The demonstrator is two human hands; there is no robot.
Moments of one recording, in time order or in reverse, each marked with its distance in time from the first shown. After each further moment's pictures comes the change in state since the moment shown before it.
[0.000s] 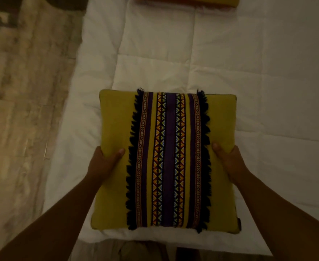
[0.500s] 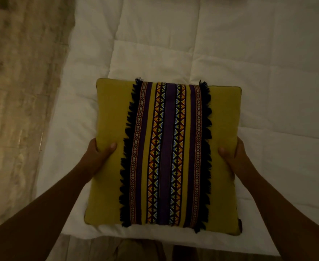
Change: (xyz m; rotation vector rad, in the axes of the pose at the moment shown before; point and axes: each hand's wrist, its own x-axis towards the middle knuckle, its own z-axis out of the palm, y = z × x) left_hand 0.024 -0.007 -0.009 -0.199 -0.211 -0.051; right_hand 0.016 0.015 -0.021 -0.179 -0.122 -0.111
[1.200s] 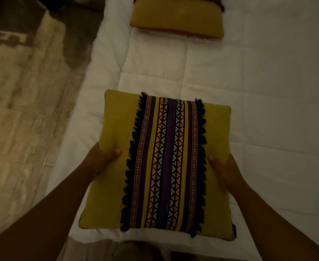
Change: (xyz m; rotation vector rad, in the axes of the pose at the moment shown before) left_hand -0.081 0.063 0.004 -0.142 -0.057 0.122; right_hand -0.069 -0.041 -0.015 0.115 0.053 -0.043
